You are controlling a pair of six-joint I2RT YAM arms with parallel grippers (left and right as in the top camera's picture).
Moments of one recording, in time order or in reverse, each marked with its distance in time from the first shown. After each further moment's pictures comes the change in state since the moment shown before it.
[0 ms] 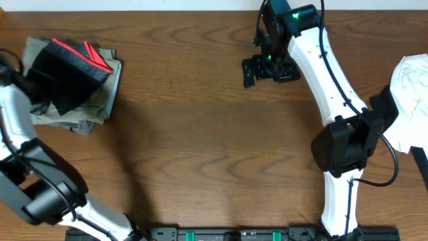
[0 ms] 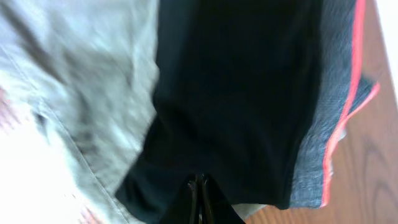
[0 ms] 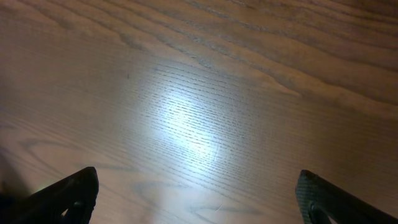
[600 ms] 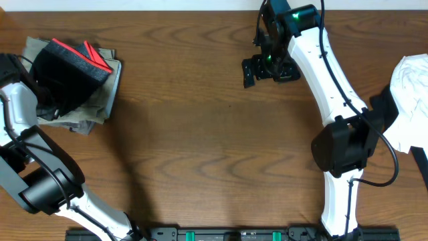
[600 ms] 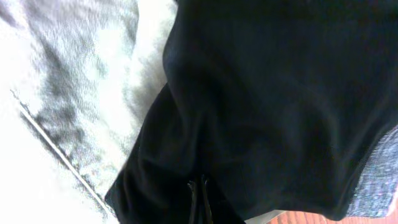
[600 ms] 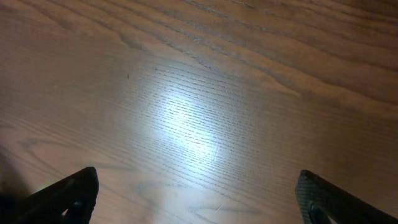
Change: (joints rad) left arm -0.013 0.083 -0.011 -0.048 0.003 -0.008; right arm 0.000 0.000 0.000 0.000 0.000 0.000
